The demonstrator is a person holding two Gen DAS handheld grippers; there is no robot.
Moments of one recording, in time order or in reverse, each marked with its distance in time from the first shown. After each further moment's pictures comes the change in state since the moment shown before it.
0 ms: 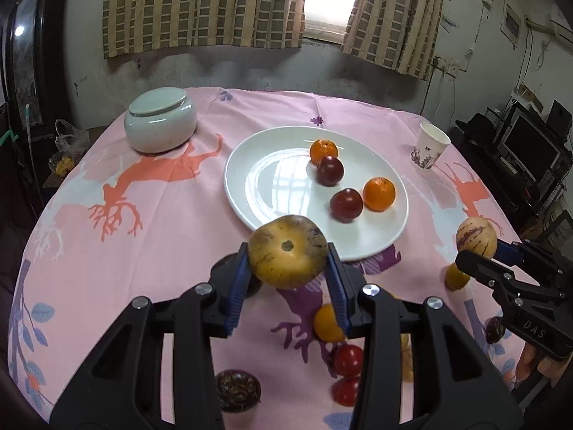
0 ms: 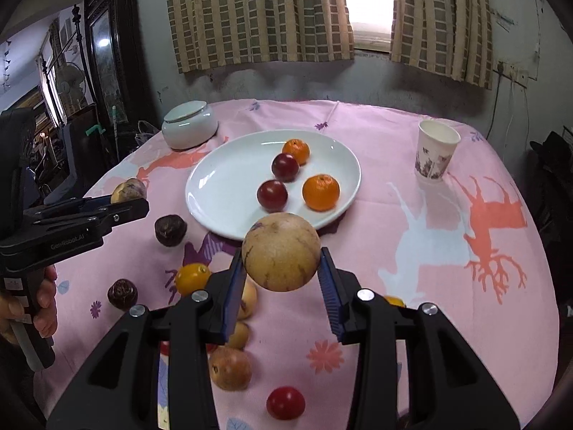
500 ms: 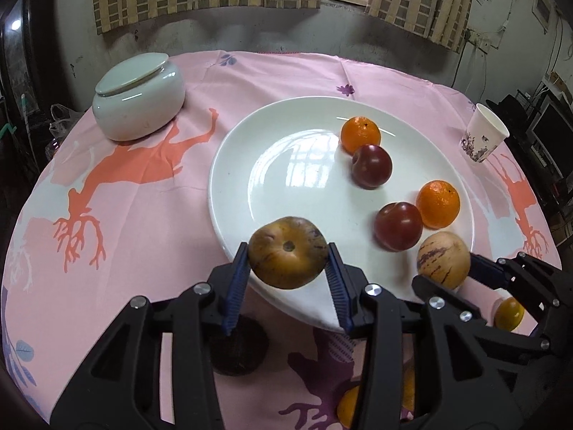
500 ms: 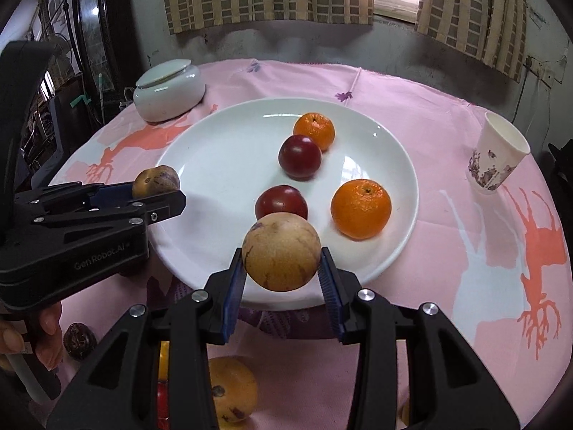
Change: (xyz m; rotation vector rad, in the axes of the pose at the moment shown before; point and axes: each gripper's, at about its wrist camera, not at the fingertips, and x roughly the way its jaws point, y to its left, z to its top) left arm 0.101 0.006 0.027 -0.015 0.130 0.078; right arm 0.120 0.018 0.032 -0.038 0.171 -0.032
